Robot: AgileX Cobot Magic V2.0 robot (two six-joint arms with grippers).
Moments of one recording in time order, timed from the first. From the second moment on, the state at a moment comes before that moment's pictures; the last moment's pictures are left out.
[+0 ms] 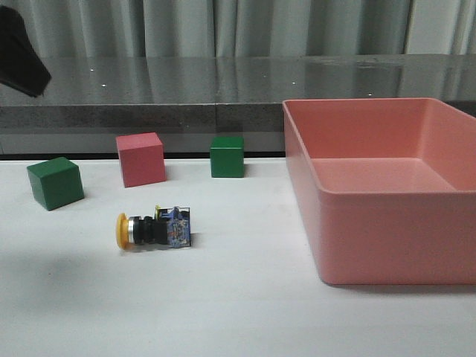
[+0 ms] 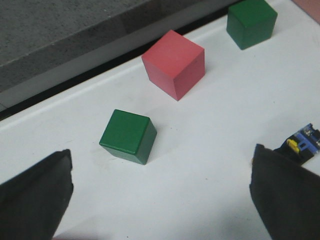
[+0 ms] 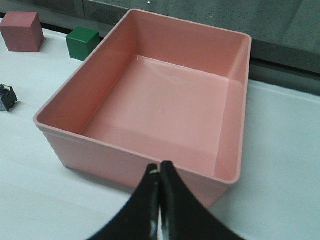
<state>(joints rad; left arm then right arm) -0.23 1.28 -0.88 -0.12 0.37 0.42 0.21 0.34 -0.43 0.02 0.56 -0.12</state>
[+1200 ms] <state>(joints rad) -0.01 1.86 -1.05 -1.44 0.99 2.08 0.21 0.34 -0.43 0.02 0.57 -0.12</state>
